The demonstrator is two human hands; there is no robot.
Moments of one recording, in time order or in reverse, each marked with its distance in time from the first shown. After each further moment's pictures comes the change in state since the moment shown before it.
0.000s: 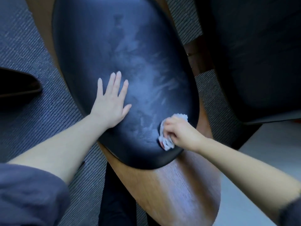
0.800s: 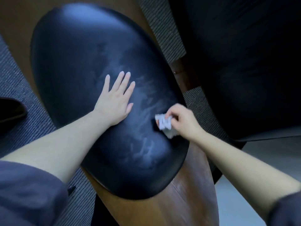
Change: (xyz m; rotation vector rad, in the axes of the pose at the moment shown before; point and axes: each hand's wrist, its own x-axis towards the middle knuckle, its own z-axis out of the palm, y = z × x) left_hand 0.092 0.010 -0.030 0.114 0.093 0.160; right_hand 0.042 0.050 -0.054 0.160 0.458 0.352
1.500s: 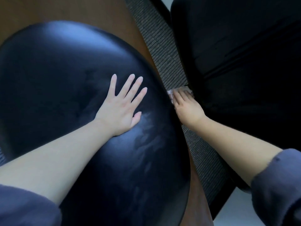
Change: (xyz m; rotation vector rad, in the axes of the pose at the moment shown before) left_hand 0.097 -0.009 0.020 0.065 0.262 0.059; right_hand 0.162 0.083 -0.031 -1.245 -0.118 -0.310
